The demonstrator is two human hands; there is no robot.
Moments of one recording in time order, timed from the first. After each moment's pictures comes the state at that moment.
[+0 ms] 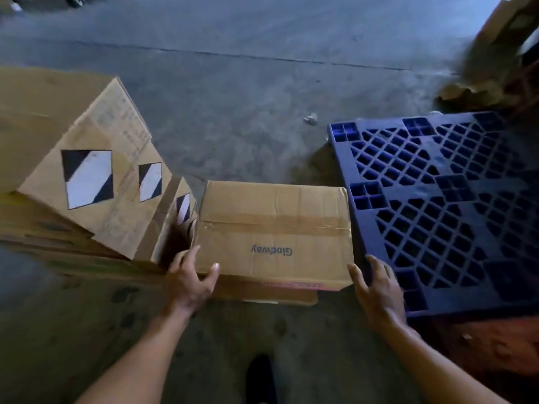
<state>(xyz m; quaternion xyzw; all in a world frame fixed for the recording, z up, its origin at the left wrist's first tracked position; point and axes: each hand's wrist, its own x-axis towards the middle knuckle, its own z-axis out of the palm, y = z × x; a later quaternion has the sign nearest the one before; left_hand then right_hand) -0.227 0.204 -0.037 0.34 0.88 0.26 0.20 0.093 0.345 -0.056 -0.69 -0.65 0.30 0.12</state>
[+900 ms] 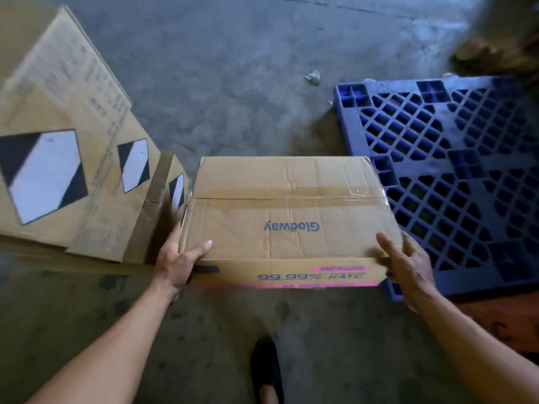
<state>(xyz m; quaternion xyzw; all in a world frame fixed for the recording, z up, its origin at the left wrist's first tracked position) -0.329 0.245 -0.098 0.21 0.79 0.40 0.41 0.064 0.410 -0.088 -0.70 -0.48 0.48 0.21</state>
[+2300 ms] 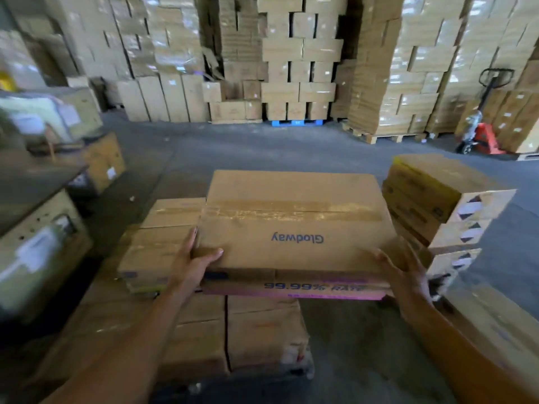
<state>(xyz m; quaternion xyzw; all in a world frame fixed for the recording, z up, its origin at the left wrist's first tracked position) 0.225 -0.644 0.219 -0.19 0.74 0.62 -0.14 0.206 -0.228 0.228 -0.14 -0.78 0.60 0.10</state>
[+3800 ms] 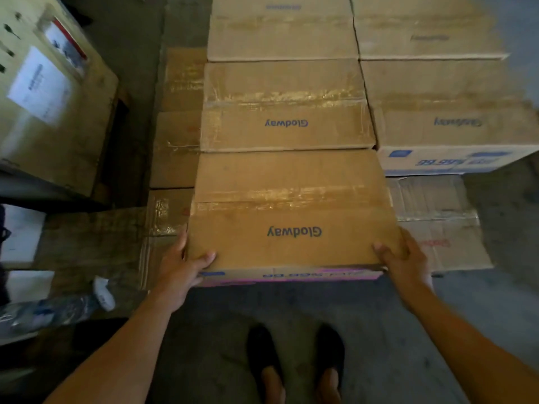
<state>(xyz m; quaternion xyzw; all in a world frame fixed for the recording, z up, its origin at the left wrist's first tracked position) 0.202 -1.139 -0.133 -0.42 0.62 0.65 0.12 0.105 -0.727 -0.138 -0.24 -0.86 0.42 -0.15</state>
